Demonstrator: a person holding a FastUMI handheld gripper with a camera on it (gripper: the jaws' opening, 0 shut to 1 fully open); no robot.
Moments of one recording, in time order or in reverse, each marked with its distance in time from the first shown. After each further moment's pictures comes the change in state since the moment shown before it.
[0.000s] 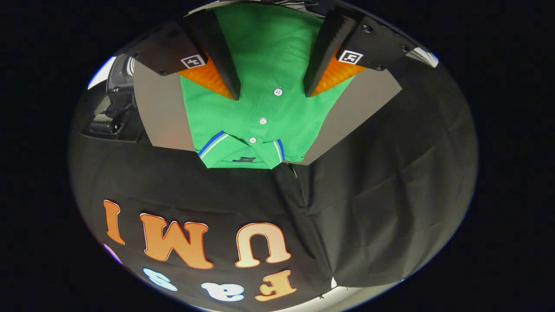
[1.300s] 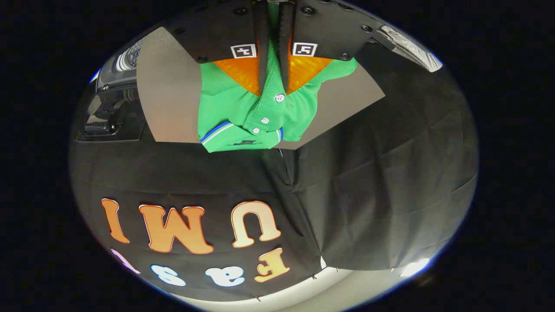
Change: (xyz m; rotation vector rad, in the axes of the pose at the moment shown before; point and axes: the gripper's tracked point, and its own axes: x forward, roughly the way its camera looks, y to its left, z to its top) arm -0.019 -0.015 0.016 0.000 -0.186 0.135
